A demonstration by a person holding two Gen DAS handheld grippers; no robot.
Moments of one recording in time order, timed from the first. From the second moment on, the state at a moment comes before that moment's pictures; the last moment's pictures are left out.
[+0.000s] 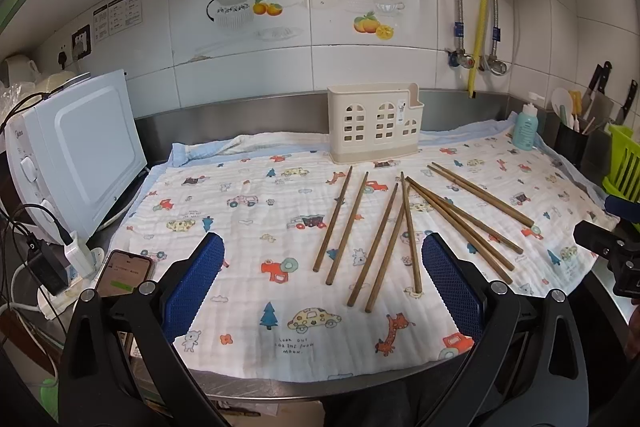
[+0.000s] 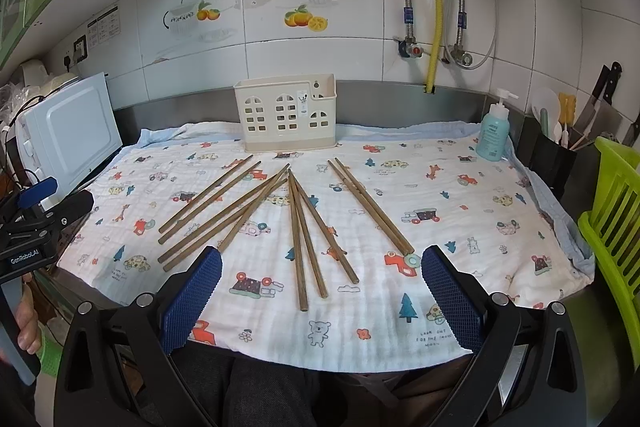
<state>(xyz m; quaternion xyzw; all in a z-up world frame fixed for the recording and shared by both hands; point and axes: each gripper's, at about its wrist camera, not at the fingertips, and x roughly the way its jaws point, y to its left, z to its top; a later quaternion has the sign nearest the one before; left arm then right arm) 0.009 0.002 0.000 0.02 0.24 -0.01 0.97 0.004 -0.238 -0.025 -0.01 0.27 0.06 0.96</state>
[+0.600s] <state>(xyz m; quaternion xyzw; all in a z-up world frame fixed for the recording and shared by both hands) 0.019 0.004 -0.005 0.01 0.25 -0.01 0.97 0.011 -0.238 -0.030 -0.01 0.28 0.06 0.96</state>
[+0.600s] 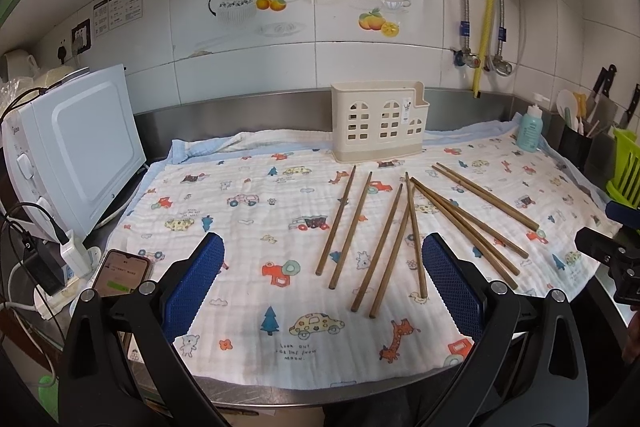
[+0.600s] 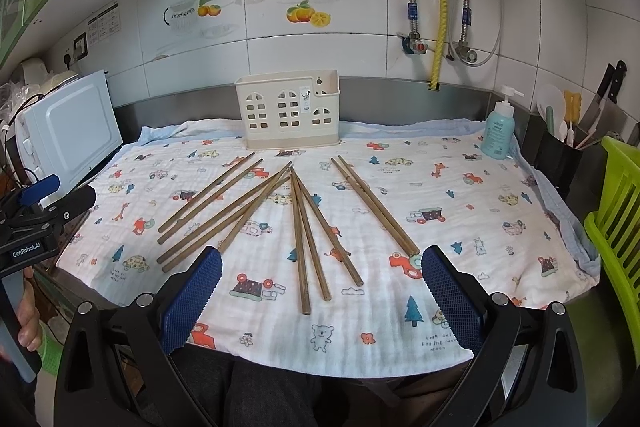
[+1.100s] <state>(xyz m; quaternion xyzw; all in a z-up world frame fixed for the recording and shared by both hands) 0.034 0.016 -0.017 0.01 0.26 0.00 0.96 0.027 -0.236 -0.046 0.00 0.29 0.07 0.96</state>
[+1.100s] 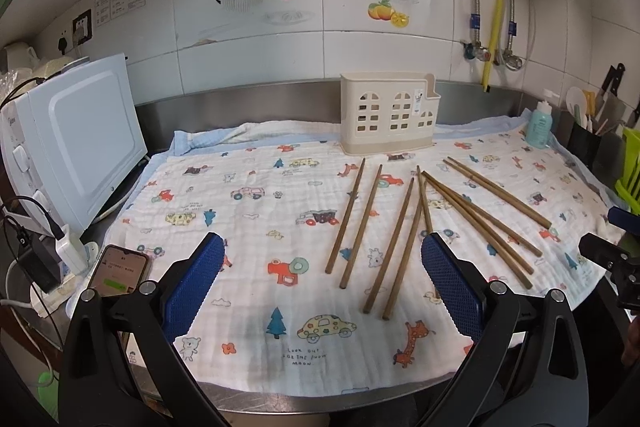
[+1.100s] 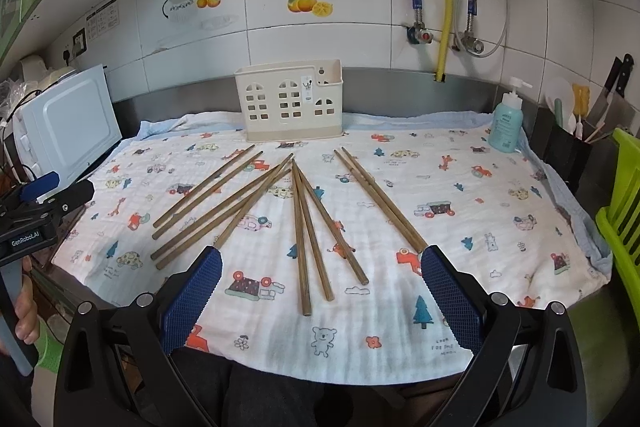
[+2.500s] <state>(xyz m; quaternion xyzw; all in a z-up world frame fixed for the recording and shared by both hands) 0.074 0.102 -0.048 -0.04 0.29 -0.02 0.96 0.130 -0.120 -0.119 0.04 0.41 0.07 0.91</state>
